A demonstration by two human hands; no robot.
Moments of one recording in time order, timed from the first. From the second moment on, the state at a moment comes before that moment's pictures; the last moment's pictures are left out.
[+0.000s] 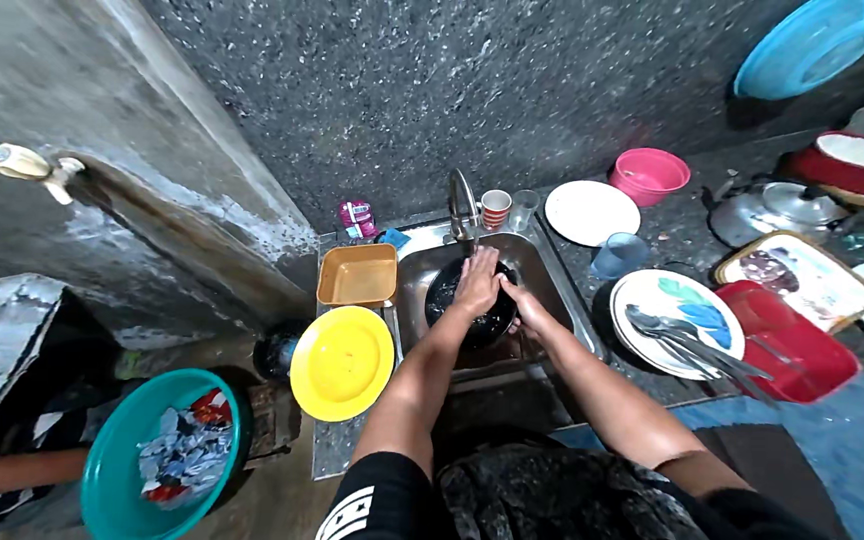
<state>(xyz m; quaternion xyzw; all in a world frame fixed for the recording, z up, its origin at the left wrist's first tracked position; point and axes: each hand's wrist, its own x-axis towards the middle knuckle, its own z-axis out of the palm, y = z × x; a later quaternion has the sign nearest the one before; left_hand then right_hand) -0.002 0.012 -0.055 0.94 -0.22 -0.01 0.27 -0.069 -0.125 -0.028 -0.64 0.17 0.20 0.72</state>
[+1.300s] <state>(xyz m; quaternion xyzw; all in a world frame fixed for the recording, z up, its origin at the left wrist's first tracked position) -0.023 0.018 -0.063 0.91 -0.19 -0.24 0.28 -0.045 -0.117 -0.056 -0.67 0.18 0.01 0.72</state>
